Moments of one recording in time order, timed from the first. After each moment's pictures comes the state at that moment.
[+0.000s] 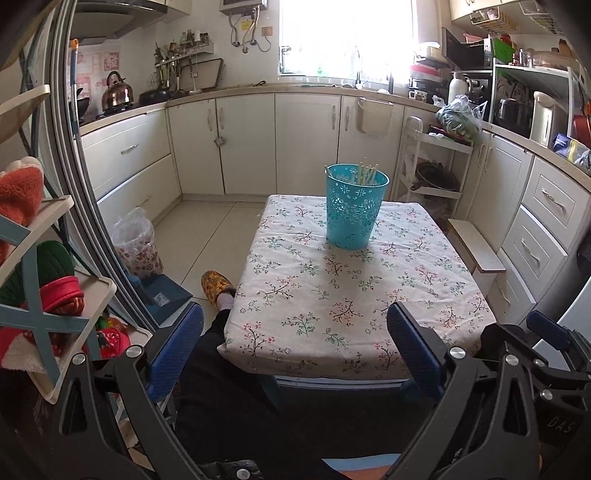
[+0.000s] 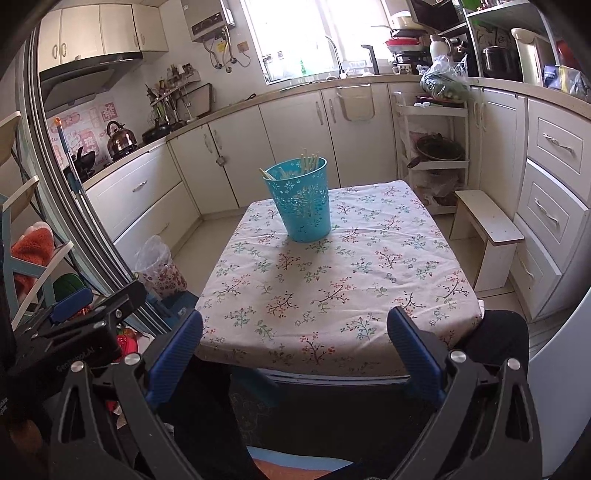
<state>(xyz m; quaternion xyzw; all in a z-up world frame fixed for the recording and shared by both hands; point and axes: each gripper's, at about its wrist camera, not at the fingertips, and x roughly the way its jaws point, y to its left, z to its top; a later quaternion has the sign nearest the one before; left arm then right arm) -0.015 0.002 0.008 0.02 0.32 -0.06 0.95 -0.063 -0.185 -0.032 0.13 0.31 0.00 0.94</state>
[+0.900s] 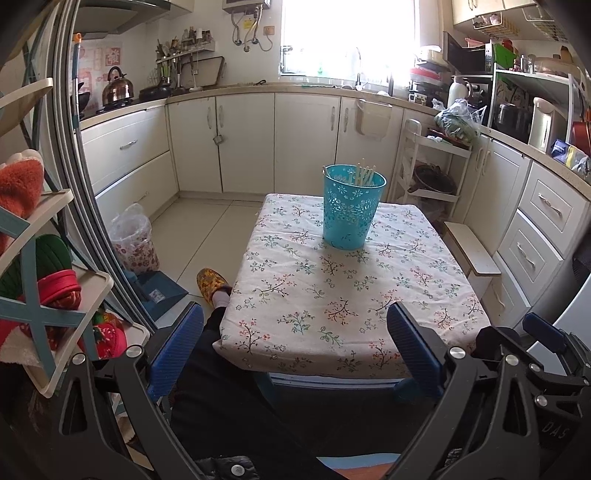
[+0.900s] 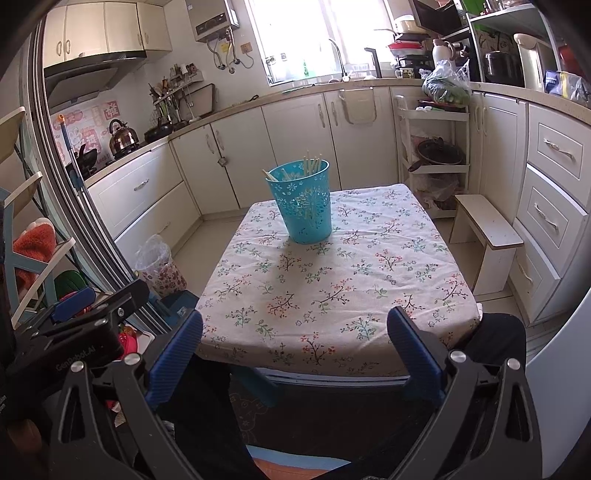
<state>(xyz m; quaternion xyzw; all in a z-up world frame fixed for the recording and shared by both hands) -0.019 0.003 0.008 0.00 0.32 -0.06 0.95 -0.066 -0.183 -0.031 0.13 0.30 0.00 0.94</state>
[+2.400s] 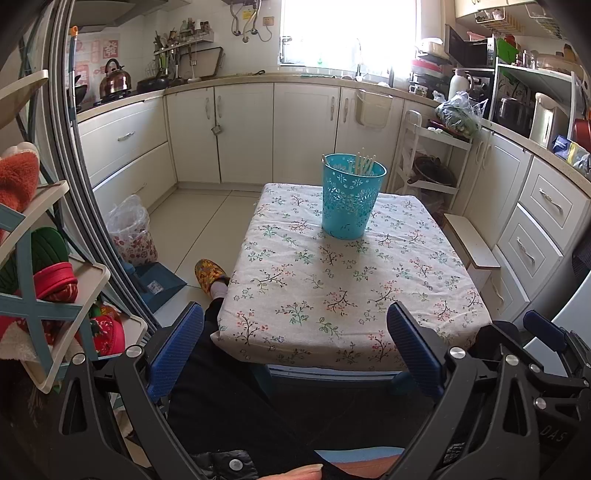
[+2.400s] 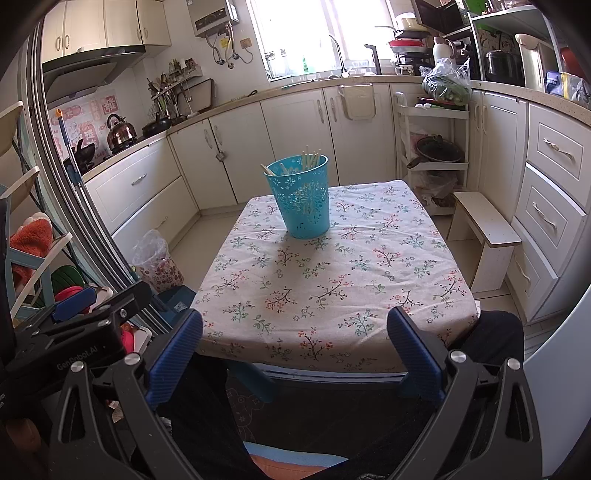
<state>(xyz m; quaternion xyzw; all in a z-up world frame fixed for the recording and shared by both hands) -0.017 0.004 -0.002 0.00 0.34 -0.07 0.94 -0.066 -0.187 -0.034 0.12 0.31 0.00 0.94</state>
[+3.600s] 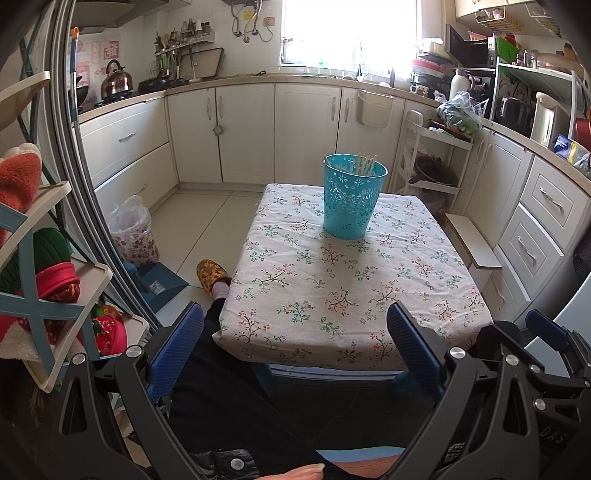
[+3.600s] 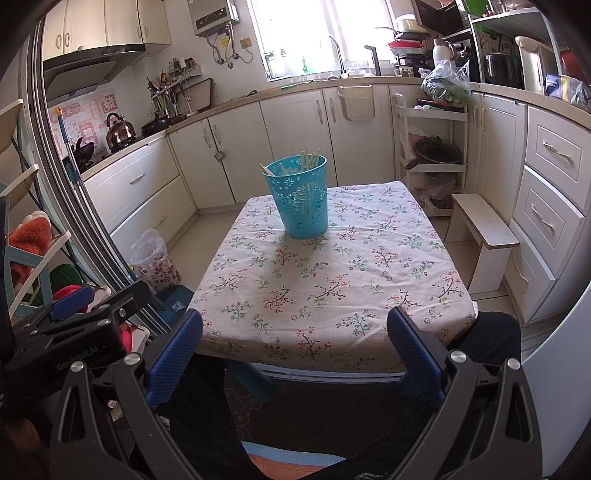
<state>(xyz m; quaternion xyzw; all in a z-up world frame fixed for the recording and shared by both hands) -0.016 0.006 -0.001 0.00 0.34 -0.07 0.94 -0.068 -0.192 -0.035 0.12 0.31 0.00 0.94</state>
